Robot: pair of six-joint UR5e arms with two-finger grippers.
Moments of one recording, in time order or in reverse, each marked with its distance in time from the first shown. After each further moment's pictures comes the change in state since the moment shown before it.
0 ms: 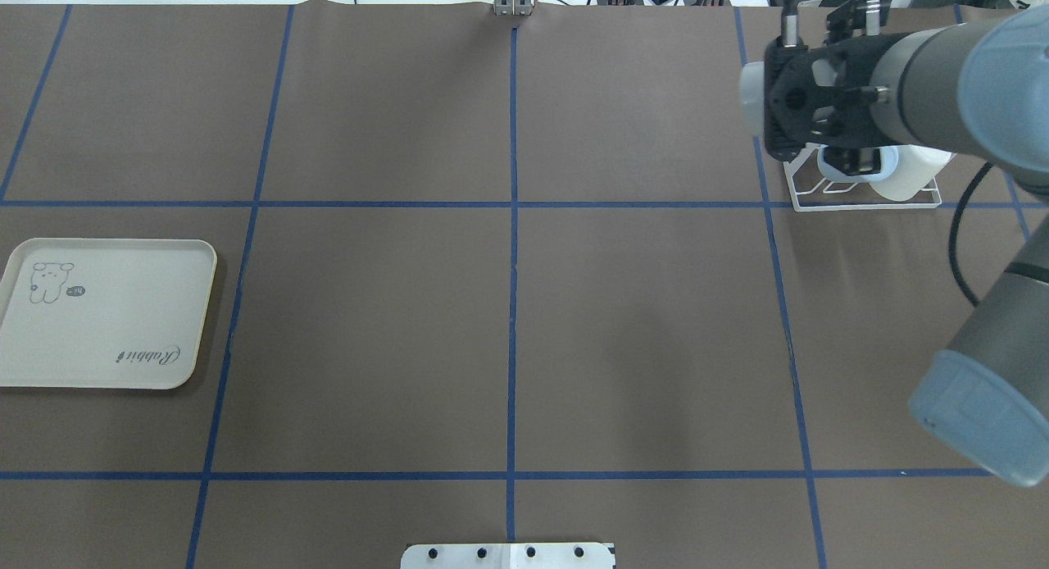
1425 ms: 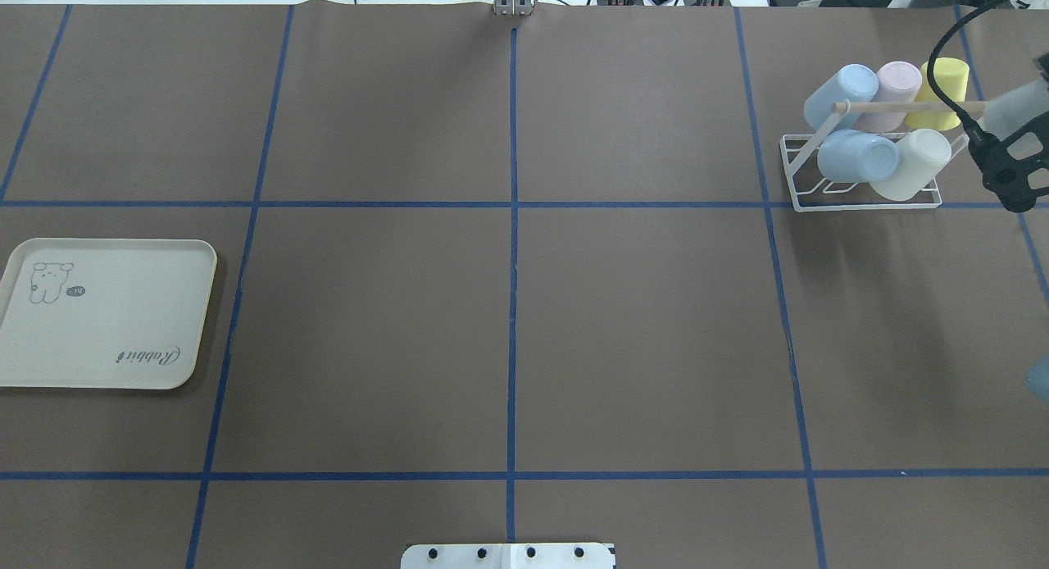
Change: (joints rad) left arm -0.015 0.007 0.007 0.005 -0.004 0.020; right arm 0.144 -0.396 -0.282 0.458 -0.215 -0.545
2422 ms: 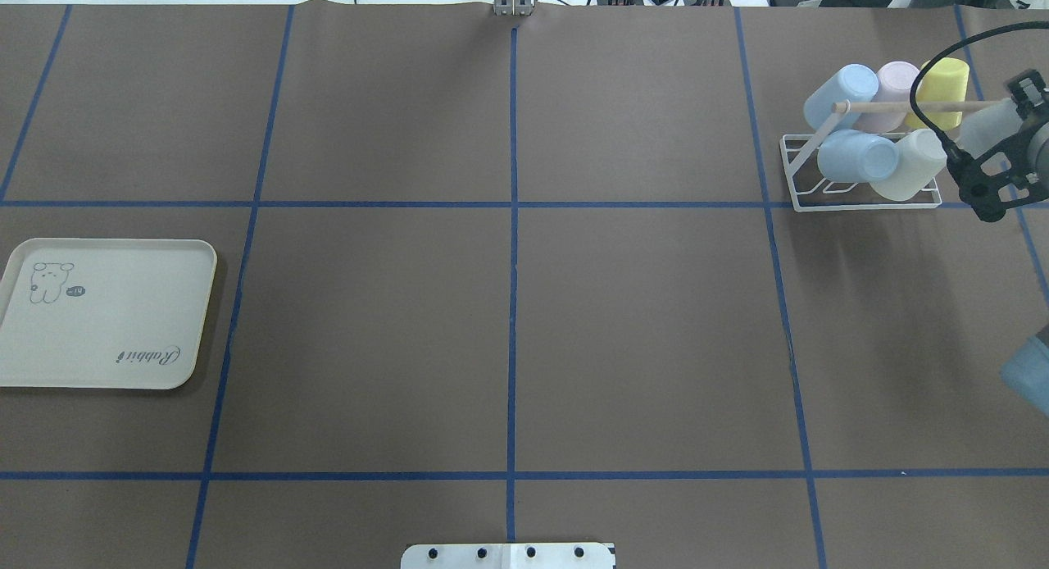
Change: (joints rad) left arm 0.000 0.010 0.002 -0.005 -0.003 0.000; right arm -0.020 0.002 -0.083 0.081 -0.003 0.008
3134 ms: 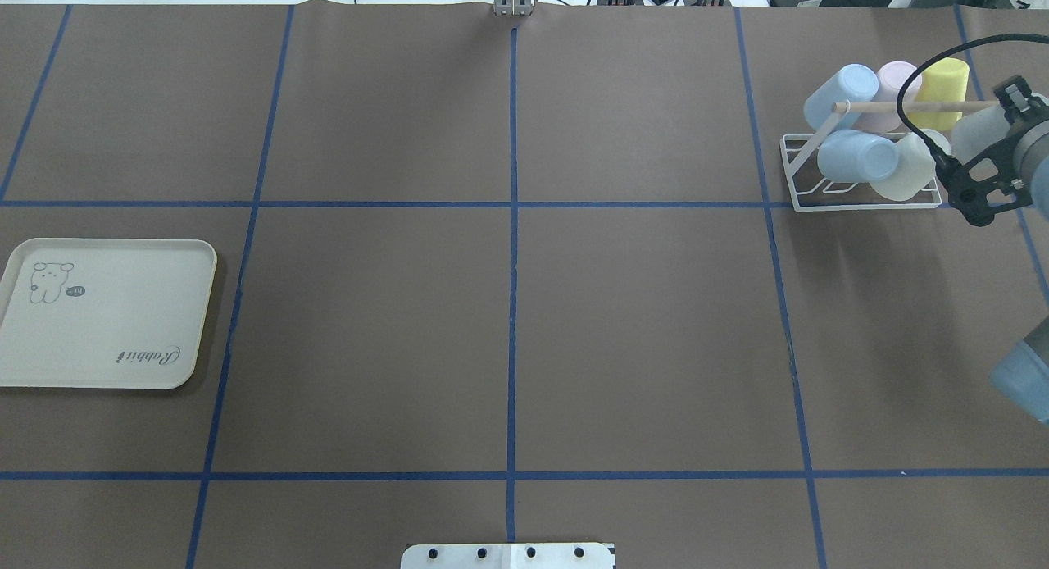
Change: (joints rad) left arm 0.001 0.000 0.003 -0.002 0.000 0.000; right arm -0.021 0.008 -0.017 0.000 -0.027 -0.003
